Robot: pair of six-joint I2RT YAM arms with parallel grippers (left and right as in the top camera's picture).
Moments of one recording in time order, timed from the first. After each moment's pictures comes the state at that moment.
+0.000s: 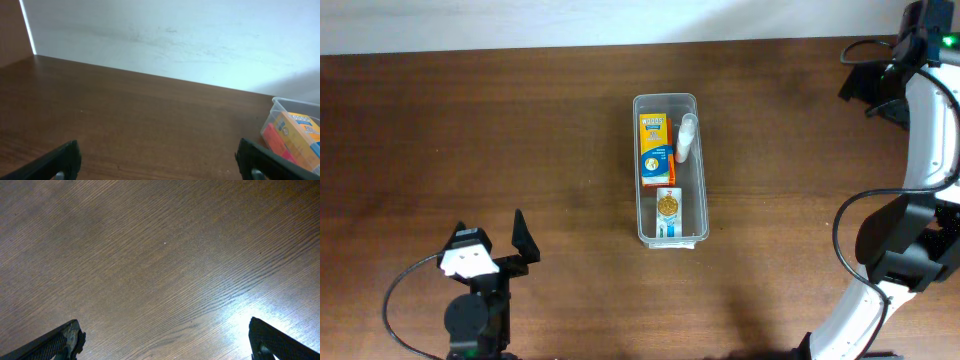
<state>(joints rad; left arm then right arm) 0.01 0.27 0.08 0.12 -0.11 -0.15 -0.31 2.10 2.14 -1.25 0.11 0.29</state>
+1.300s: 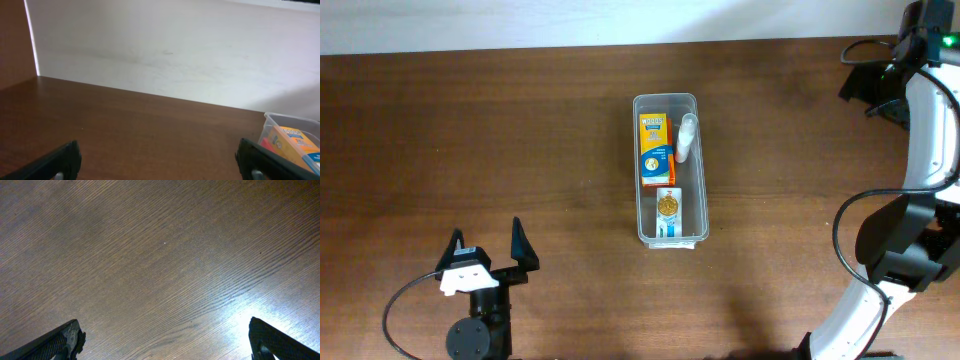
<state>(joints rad) 0.01 0.01 0.01 0.05 -0.11 -0.14 -0.31 2.10 2.14 -1.25 0.11 0.29</state>
